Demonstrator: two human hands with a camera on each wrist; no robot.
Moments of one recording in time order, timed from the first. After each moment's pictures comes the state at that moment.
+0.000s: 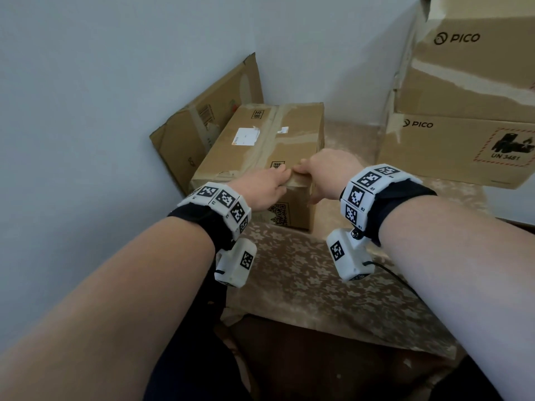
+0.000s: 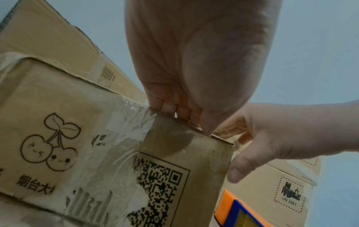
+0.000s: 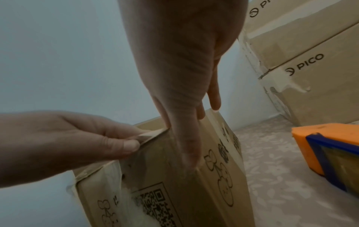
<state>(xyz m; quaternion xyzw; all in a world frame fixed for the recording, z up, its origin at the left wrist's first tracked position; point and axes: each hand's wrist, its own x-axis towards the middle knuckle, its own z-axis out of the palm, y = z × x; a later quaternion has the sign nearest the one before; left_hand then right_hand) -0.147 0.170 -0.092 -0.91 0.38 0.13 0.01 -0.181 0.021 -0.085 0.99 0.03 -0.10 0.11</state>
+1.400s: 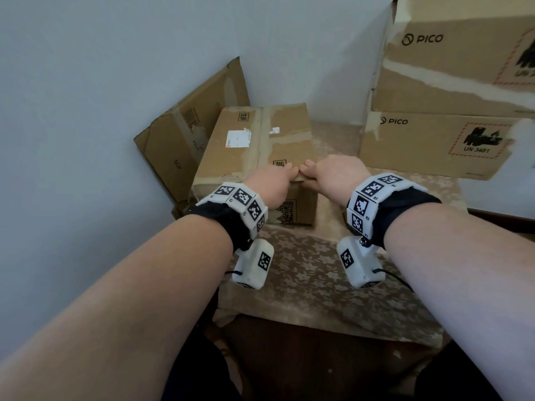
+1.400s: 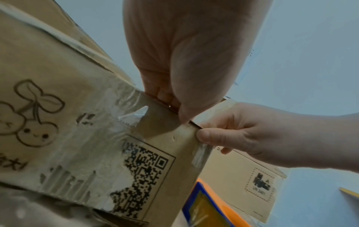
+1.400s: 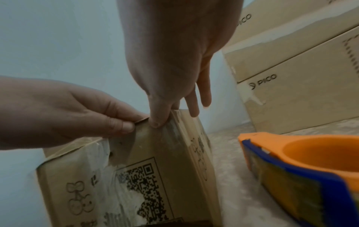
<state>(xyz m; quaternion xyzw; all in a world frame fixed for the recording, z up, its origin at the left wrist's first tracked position) -0.166 0.122 -0.101 -0.92 0.39 0.08 0.06 -0.214 -0.016 -0.096 0.99 0.04 -0.04 0.12</state>
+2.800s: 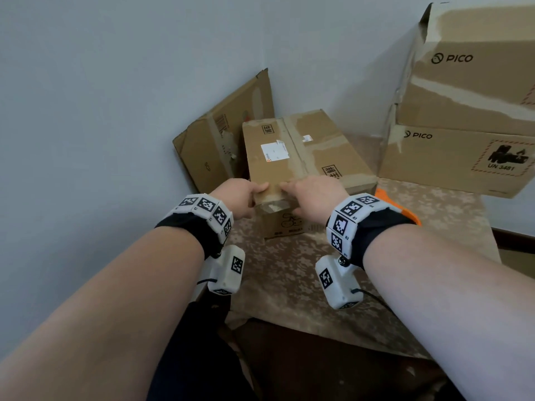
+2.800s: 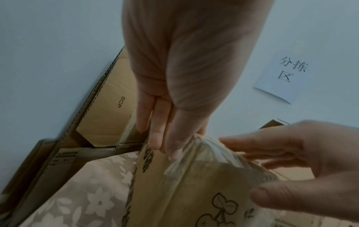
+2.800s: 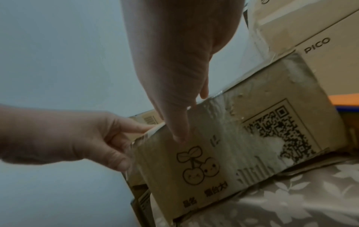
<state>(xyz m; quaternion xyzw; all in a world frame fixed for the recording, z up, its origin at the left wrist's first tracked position) -0.136 0.230 -0.109 -0.95 0.29 0.14 -0.04 -0.207 0.060 -0.105 0.99 0.09 0.00 0.07</state>
